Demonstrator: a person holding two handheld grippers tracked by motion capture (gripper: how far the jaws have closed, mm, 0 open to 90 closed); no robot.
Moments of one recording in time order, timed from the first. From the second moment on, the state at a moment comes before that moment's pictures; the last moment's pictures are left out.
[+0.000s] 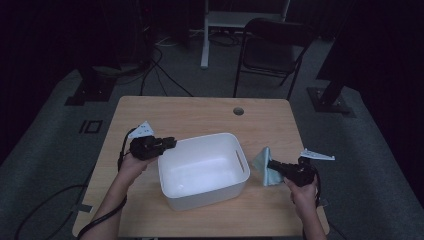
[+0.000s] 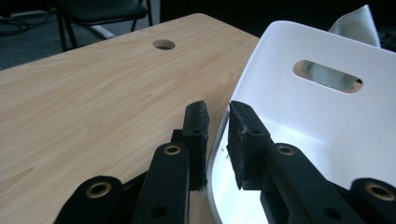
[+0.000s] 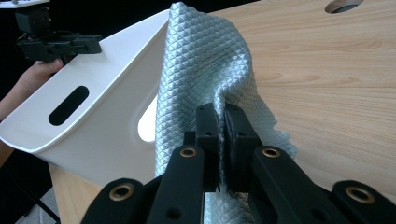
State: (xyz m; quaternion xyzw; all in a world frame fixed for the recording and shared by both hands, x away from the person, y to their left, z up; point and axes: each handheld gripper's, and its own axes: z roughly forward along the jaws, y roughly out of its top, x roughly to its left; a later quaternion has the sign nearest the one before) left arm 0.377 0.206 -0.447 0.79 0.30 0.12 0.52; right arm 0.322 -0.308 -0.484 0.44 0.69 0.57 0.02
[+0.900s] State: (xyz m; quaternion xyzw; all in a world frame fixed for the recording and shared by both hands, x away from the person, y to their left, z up) left arm 0.336 0.208 -0.452 0.77 0.32 0.14 0.53; right arm 0.322 -0.304 -0.484 0.44 0.69 0.57 0.02
